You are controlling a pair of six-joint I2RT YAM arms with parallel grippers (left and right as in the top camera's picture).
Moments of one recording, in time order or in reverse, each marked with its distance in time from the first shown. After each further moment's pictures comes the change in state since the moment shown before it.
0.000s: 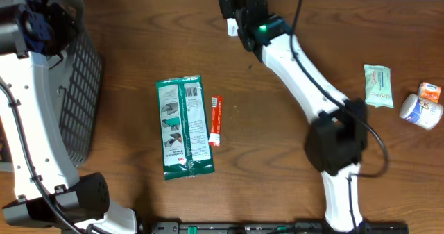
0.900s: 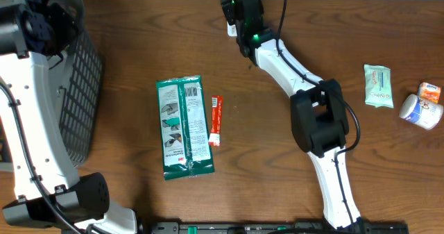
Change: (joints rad) left arm 0.000 0.000 0.000 0.000 0.000 0.000; right arm -0.047 0.214 -0.006 0.289 0.019 -0.232
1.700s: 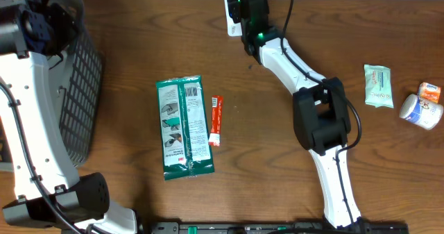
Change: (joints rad) left arm 0.000 0.000 0.000 0.000 0.000 0.000; right arm -0.026 0.016 0.000 0.022 0.003 0.046
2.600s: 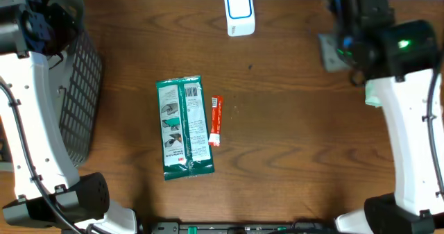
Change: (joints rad) left arm 0.000 0.000 0.000 -0.001 0.000 0.000; right arm -0.172 -0.796 0.034 -1.572 -0.040 0.191
